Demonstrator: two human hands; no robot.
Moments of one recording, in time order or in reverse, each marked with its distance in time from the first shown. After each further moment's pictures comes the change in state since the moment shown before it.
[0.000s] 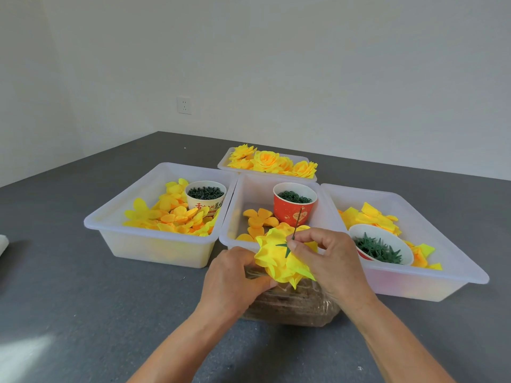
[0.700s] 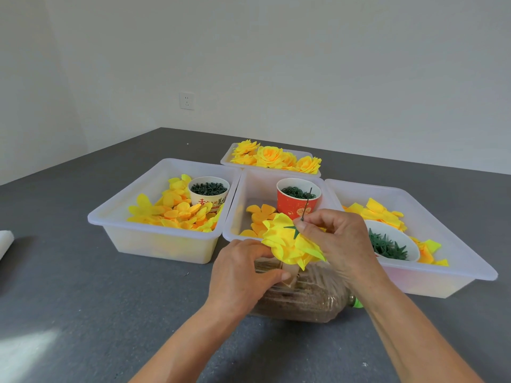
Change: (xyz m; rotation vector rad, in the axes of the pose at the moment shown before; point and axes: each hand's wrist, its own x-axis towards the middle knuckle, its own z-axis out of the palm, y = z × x) left_hand 0.003 0.003 0.006 0.002 0.102 0.135; right_hand 0.017 -0.006 -0.007 0.132 0.005 -0.037
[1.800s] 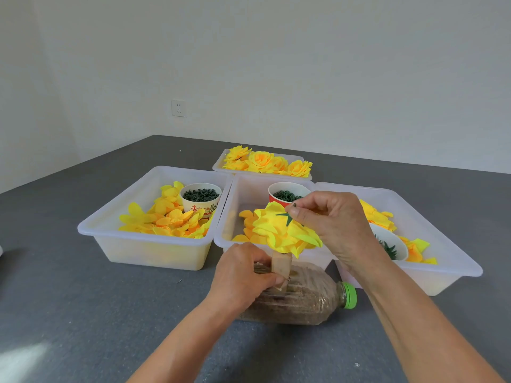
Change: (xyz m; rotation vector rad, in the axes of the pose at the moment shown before) left_hand 0.013 0.006 0.007 -0.007 -0.167 -0.052; right_hand 0.014 -0.024 -0.014 0.010 -0.021 -0.018
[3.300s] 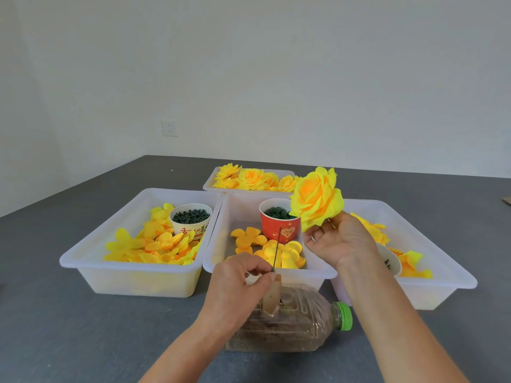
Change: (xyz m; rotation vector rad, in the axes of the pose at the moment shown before) left_hand 0.007 0.015 -0.003 -0.203 0.086 0.047; right_hand 0.038 0.013 -0.014 1.198 0.325 0.758
